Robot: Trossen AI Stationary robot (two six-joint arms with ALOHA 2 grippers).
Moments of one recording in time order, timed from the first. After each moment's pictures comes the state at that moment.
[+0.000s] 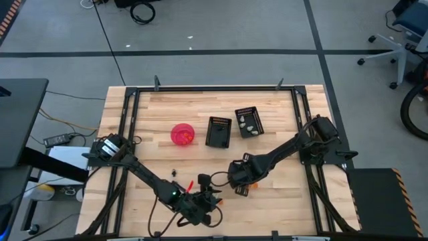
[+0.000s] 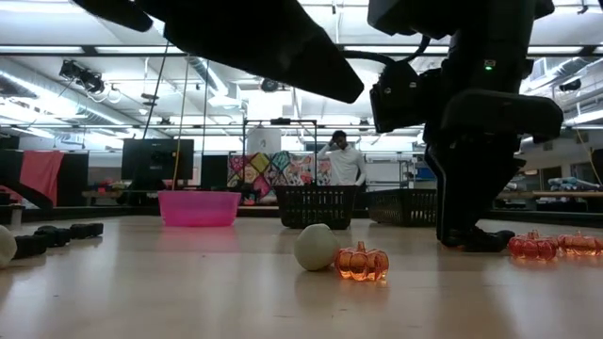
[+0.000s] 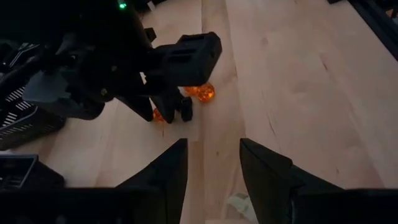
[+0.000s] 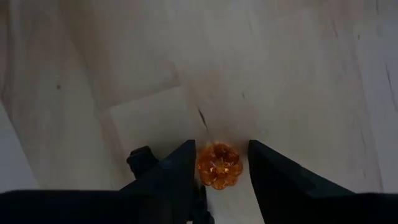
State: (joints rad) left arm -0.63 1.98 1.27 -0.01 -0.73 -0.13; right arm 0.38 1.91 1.15 -0.63 0.15 0.67
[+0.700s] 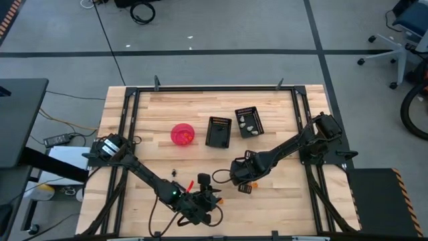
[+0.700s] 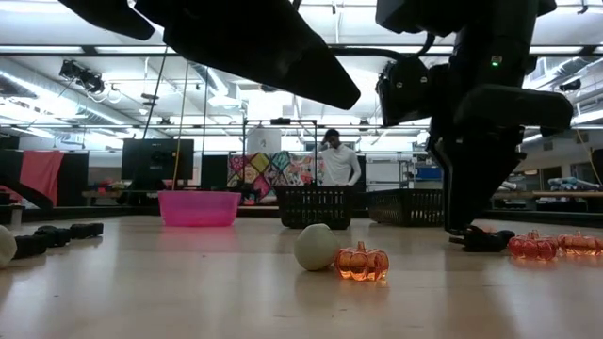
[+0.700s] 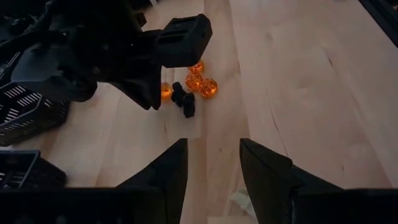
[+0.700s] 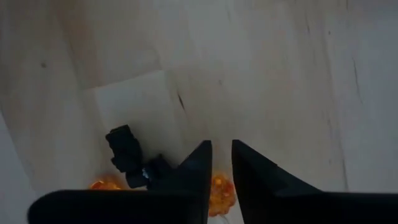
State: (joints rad) left arm -0.63 1.98 1.27 -0.03 -0.73 -0.14; right arm 0.37 1.85 1.12 -0.67 0.17 0.60
